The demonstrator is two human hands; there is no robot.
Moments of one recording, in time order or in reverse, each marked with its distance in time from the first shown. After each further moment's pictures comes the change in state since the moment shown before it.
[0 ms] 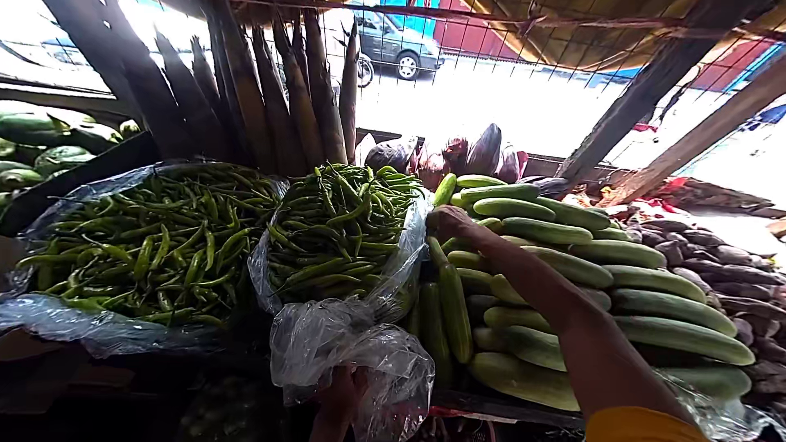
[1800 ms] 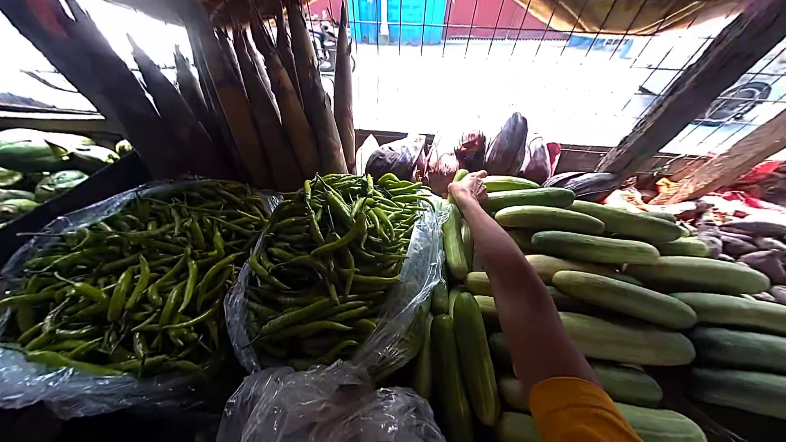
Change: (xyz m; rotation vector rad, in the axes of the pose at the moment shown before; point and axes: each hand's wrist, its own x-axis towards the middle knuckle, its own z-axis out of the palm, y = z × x) left_hand -0.033 -0.027 -0.003 -0.186 -0.170 0.086; right_hand 0.119 0.050 -0.023 0.624 0.473 0.945
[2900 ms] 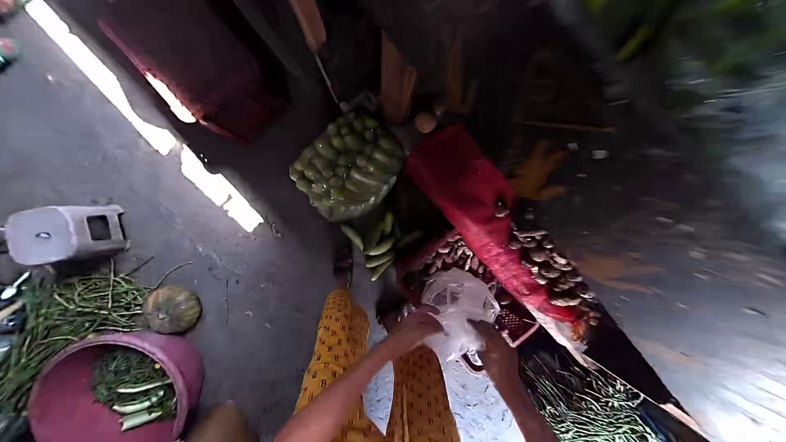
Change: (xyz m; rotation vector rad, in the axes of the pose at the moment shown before) left_hand -0.325 0.002 -0.073 -1.217 -0.656 -1.580; right_hand -0.545 0.445 0.105 -0.492 -0.941 -0.790
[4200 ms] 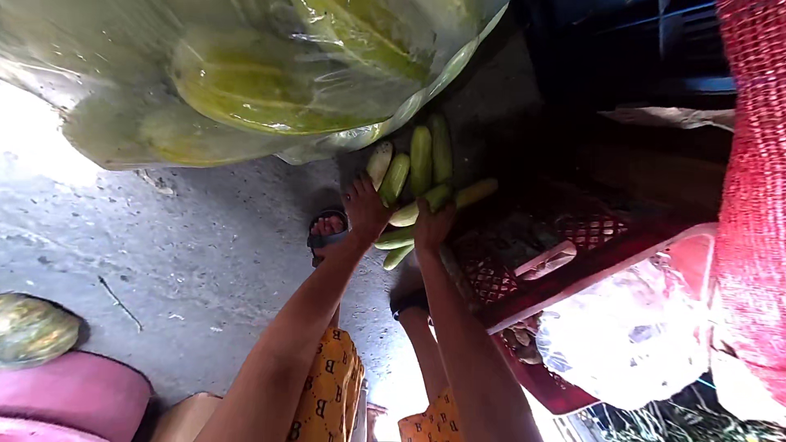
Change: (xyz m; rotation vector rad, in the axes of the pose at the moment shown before) left_hand 0.347 -0.254 -0.346 0.944 0.621 -0.276; right_hand 0.373 -0.031 0.453 0.413 0.061 0.881
